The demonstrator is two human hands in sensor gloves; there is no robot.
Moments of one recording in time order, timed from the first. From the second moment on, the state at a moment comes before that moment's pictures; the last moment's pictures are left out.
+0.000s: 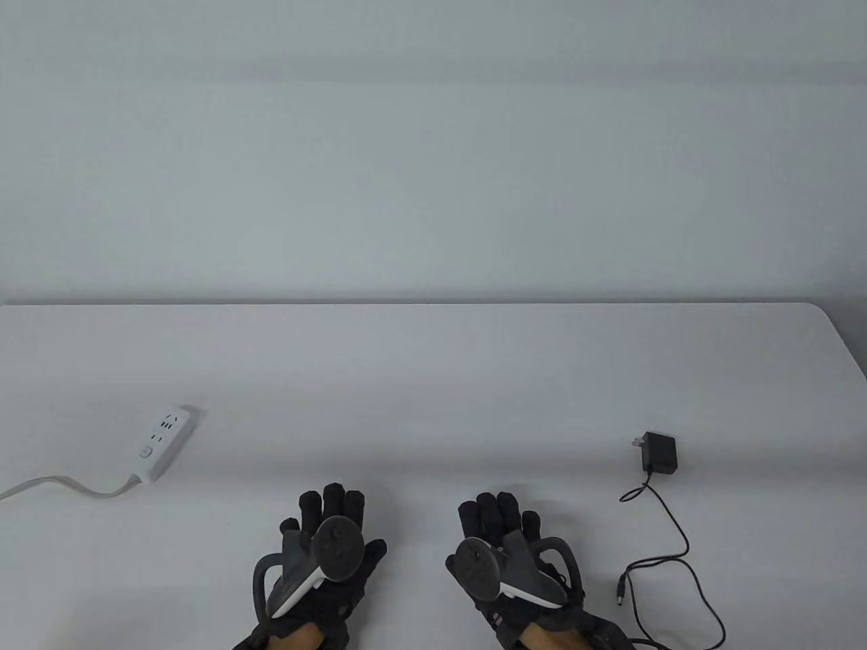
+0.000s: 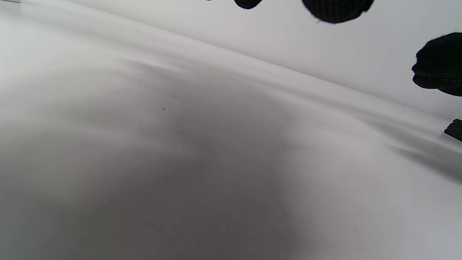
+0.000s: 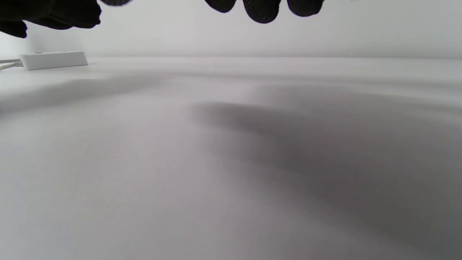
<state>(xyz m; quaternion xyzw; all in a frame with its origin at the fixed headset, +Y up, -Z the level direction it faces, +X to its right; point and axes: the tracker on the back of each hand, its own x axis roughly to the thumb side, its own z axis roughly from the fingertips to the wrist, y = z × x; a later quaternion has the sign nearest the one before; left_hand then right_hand) -0.168 -0.751 -0.286 -0.12 -0.04 0.13 0.98 0.071 -0.750 -0.284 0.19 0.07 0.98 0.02</state>
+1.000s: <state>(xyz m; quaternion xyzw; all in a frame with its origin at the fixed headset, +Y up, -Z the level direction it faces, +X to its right) -0.167 -0.752 -0.286 -0.13 -0.05 0.13 0.98 0.076 -0.753 -0.291 0.18 0.09 0.98 0.03</state>
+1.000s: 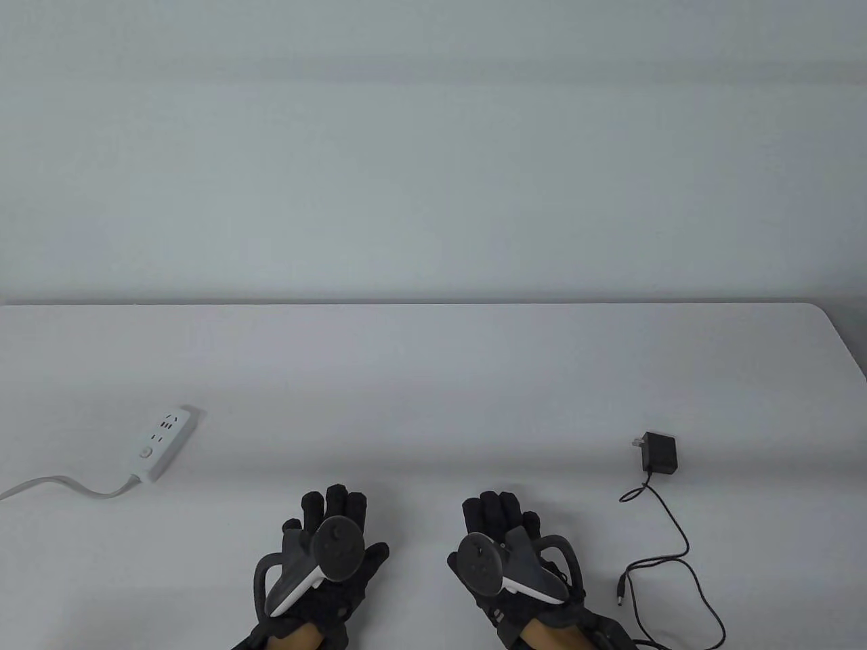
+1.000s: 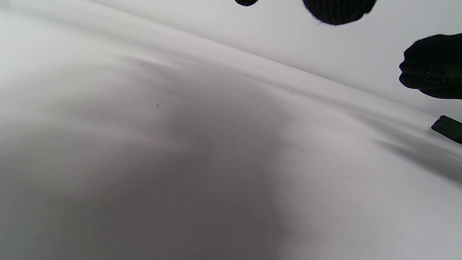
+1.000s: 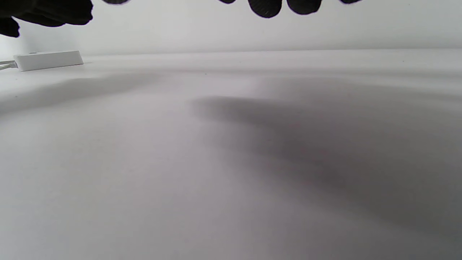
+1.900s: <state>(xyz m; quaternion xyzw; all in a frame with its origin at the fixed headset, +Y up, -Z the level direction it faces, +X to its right) -0.170 -0.754 -0.288 -0.16 -0.06 0.15 0.97 0.194 -0.724 -0.399 -0.03 0.12 0.99 0.04</state>
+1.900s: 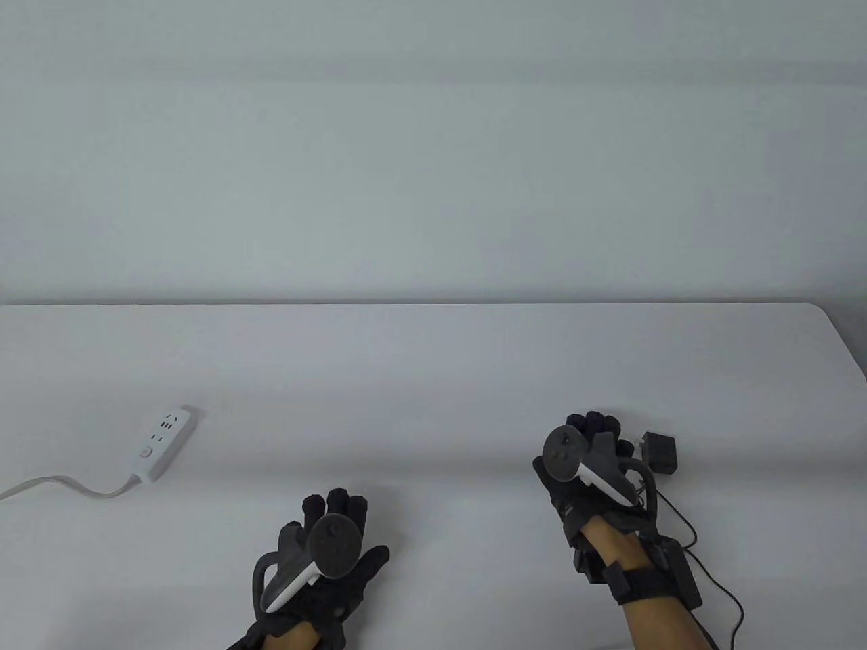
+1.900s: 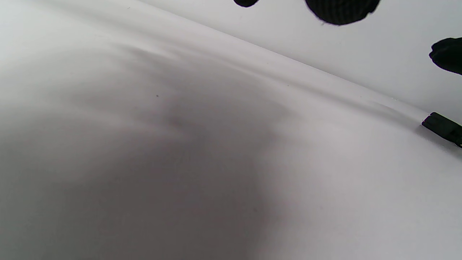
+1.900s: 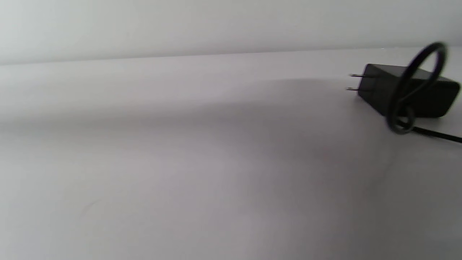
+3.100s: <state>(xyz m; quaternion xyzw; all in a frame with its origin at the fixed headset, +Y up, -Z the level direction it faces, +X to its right) -0.170 -0.756 -0.285 -0.19 -0.06 0.15 0.97 0.319 -0.786 -0.443 -0.31 0.22 0.92 0.07</state>
